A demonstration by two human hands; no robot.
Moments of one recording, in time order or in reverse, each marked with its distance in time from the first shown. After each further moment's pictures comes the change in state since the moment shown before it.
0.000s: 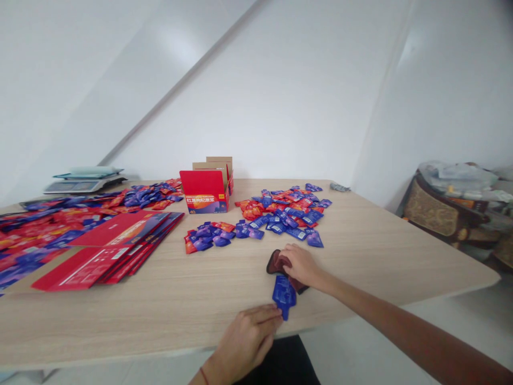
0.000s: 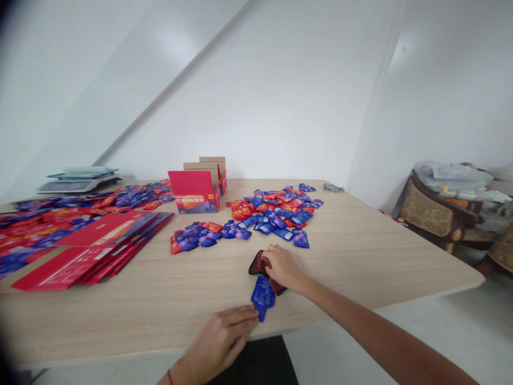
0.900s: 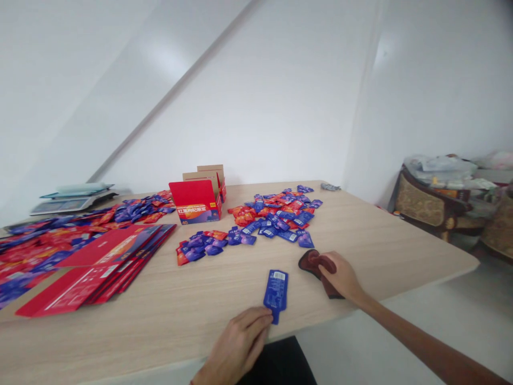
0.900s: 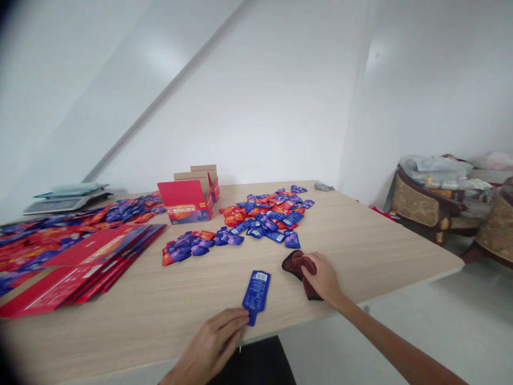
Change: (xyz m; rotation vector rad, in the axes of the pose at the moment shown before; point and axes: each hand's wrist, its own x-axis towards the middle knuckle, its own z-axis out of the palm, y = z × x) left_hand 0.000 0.000 -0.001 0.055 0.036 -0.021; right_hand -0.107 0.113 0.008 0.268 0.454 0.356
